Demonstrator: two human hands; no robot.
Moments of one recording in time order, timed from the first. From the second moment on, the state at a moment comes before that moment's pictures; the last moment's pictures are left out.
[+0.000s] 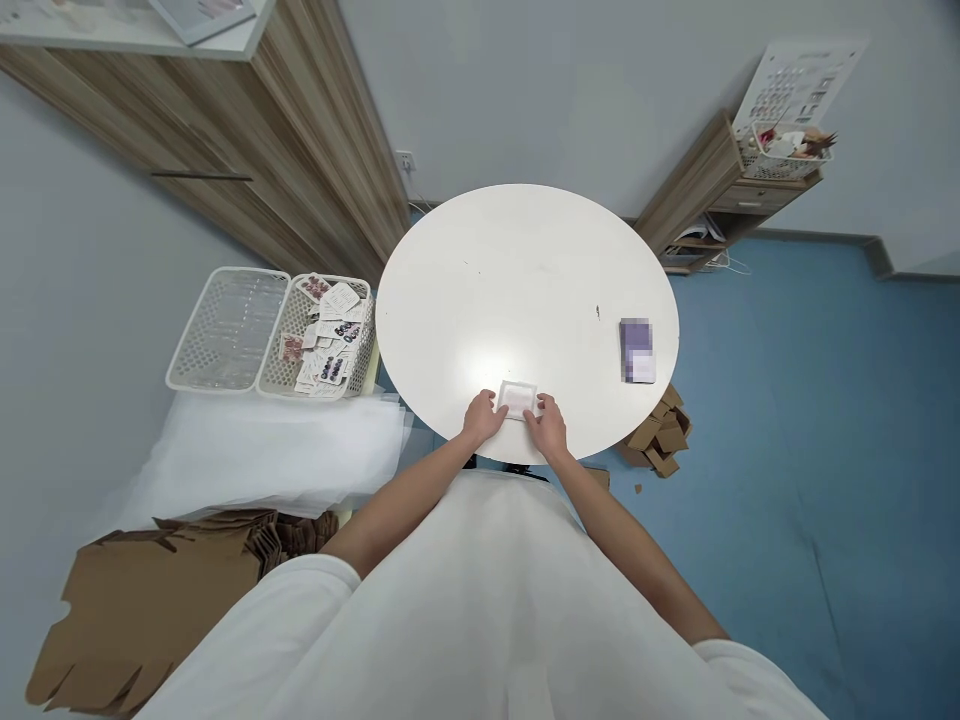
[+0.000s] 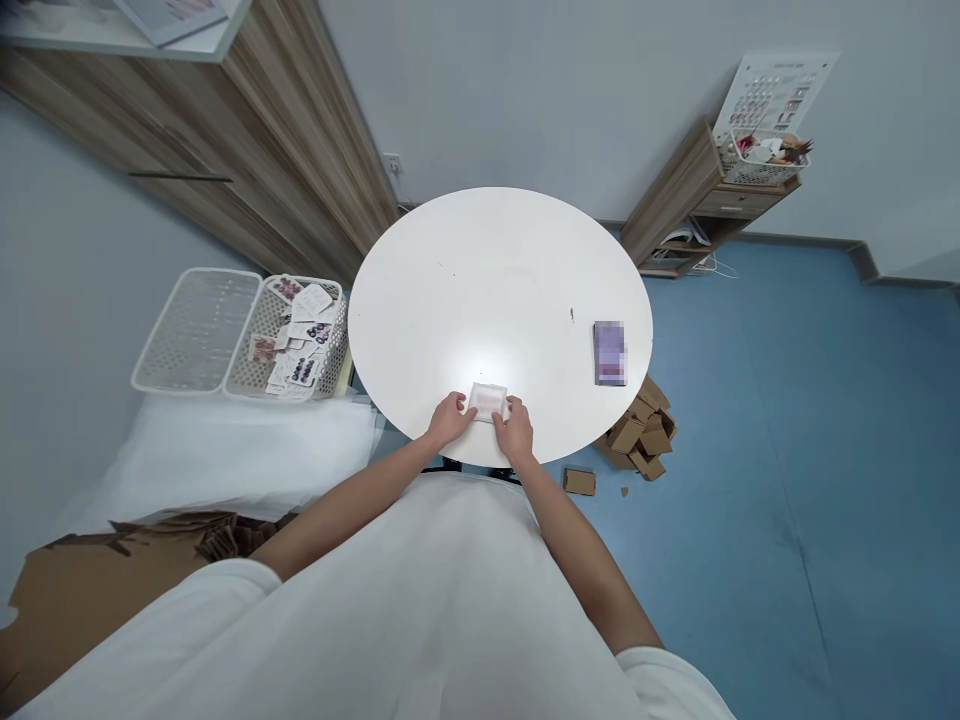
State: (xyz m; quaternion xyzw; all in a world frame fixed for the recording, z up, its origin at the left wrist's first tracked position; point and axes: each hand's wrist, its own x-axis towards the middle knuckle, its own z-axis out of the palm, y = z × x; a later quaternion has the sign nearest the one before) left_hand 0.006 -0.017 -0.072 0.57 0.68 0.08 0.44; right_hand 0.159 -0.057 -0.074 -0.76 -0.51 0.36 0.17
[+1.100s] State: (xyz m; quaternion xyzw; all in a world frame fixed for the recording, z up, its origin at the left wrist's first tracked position) left_hand -0.043 0.027 -0.073 0.58 0.63 0.14 0.50; right_hand 0.101 -0.020 -0.065 -0.79 -0.38 0.37 0.32
